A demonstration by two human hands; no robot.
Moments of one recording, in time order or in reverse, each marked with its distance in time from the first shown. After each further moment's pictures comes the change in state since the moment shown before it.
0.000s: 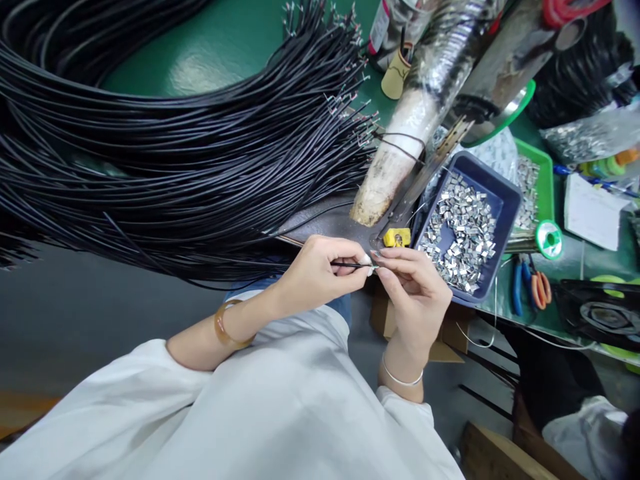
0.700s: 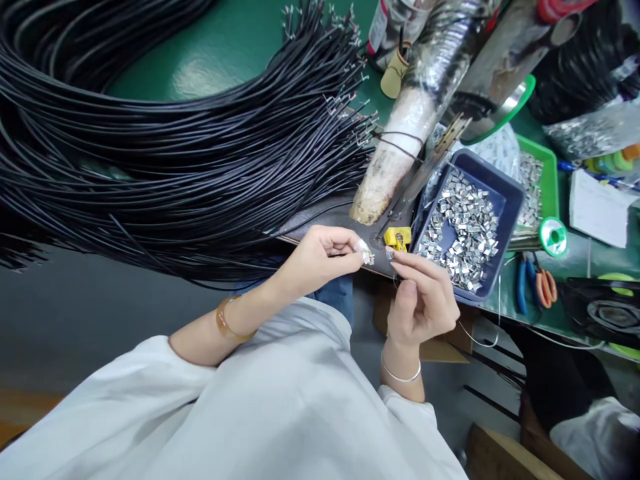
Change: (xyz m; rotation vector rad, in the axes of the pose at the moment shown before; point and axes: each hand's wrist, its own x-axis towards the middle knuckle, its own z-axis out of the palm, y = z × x) left_hand 0.011 0.003 -0.005 -0.334 0.023 -0.235; right_hand -0.005 0.004 0.006 -0.299 0.228 -0.469
